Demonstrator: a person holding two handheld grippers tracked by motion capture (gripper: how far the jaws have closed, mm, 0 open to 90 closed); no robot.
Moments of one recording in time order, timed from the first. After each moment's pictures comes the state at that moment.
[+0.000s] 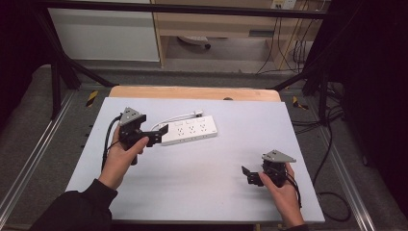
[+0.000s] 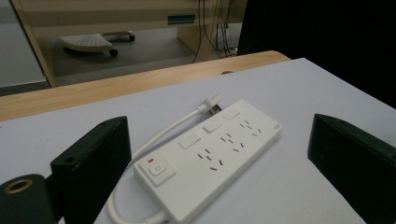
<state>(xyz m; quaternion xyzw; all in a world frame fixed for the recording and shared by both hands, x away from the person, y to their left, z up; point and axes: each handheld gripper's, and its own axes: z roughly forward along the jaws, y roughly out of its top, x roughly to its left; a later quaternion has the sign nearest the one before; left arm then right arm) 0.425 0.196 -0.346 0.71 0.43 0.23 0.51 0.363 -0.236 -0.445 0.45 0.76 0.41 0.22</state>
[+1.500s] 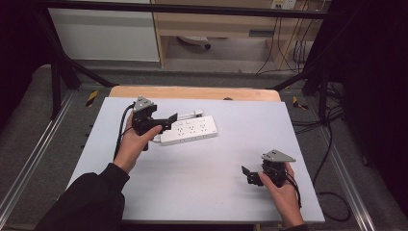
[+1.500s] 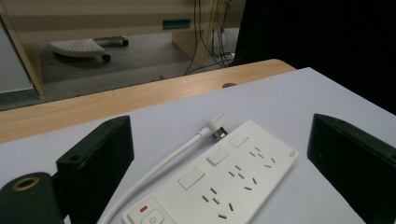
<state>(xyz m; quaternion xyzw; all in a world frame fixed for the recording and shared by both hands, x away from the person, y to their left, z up) 0.476 0.176 -0.357 0.71 0.42 0.22 0.52 0.363 -0.235 -0.445 0.45 0.76 0.41 0.23</state>
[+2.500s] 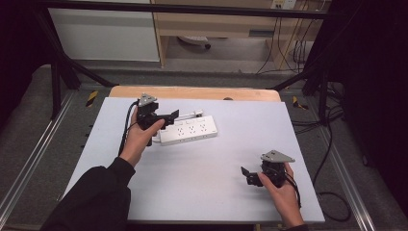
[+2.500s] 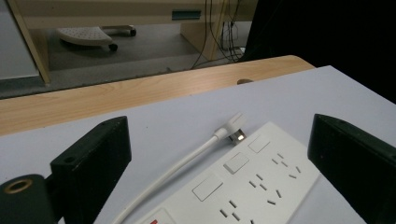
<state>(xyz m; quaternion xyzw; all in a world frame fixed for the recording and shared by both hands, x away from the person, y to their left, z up) 0.505 0.171 -0.373 0.71 0.45 0.22 0.50 0.363 -0.233 -0.445 0.45 0.77 0.40 0.22</state>
